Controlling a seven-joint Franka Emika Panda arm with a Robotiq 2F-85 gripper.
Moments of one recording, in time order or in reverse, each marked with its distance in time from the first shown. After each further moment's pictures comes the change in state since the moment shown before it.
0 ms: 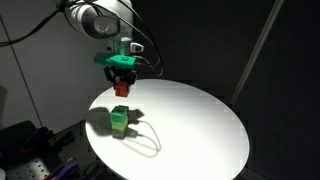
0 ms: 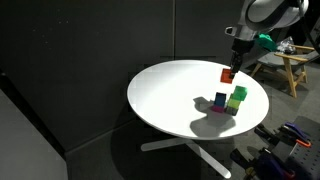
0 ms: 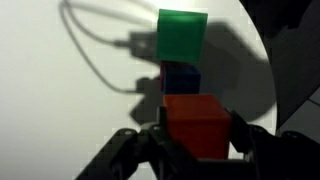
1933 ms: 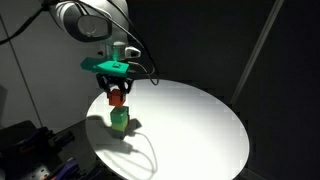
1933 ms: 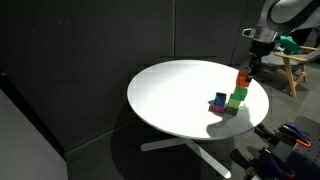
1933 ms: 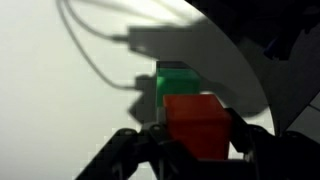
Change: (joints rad) arm -0.002 -0.135 -0.105 -0.151 -0.055 -0.007 -0.006
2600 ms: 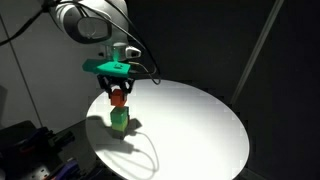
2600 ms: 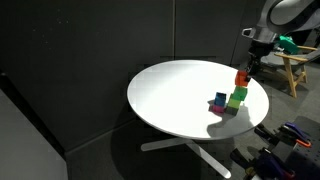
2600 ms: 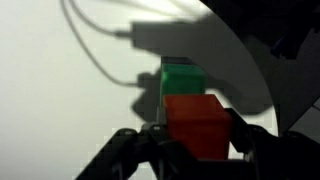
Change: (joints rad) arm 0.000 0.006 -0.001 -0.007 0.000 0.041 -0.027
